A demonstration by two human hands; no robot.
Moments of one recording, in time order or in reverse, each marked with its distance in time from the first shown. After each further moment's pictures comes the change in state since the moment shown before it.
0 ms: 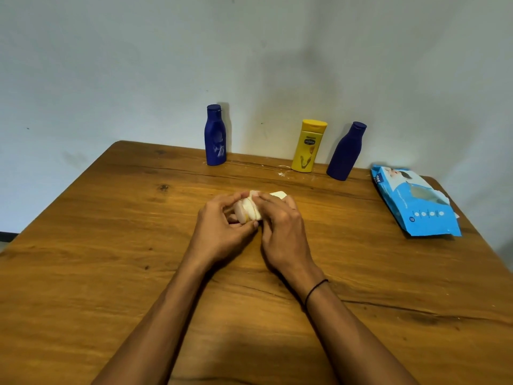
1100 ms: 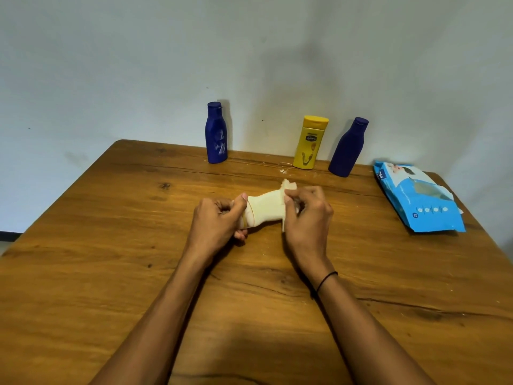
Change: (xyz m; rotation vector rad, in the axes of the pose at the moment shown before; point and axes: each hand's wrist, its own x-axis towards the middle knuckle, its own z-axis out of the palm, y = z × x) left_hand 0.002 0.006 -0.001 -0.064 0.046 -0.255; right_hand 0.007 0.019 -0.008 0.149 0.333 0.276
